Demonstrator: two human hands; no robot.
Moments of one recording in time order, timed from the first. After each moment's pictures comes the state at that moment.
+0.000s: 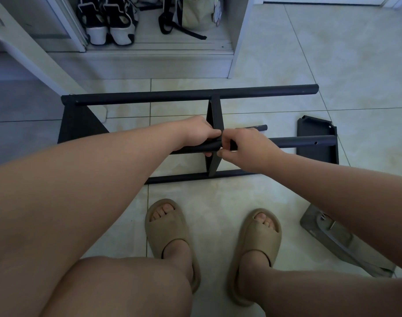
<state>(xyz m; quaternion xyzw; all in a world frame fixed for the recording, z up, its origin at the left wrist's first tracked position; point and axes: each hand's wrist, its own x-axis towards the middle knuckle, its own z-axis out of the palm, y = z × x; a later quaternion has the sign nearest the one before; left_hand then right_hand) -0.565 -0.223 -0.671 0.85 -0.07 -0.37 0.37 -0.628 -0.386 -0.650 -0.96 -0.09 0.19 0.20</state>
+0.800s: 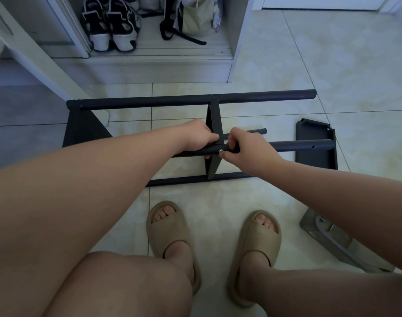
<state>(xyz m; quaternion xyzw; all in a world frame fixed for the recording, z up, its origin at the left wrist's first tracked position) -0.576 -0.225 -0.653 0.87 -0.05 -0.35 0.34 -0.632 -0.392 -0.662 -0.96 -0.04 0.15 0.23</state>
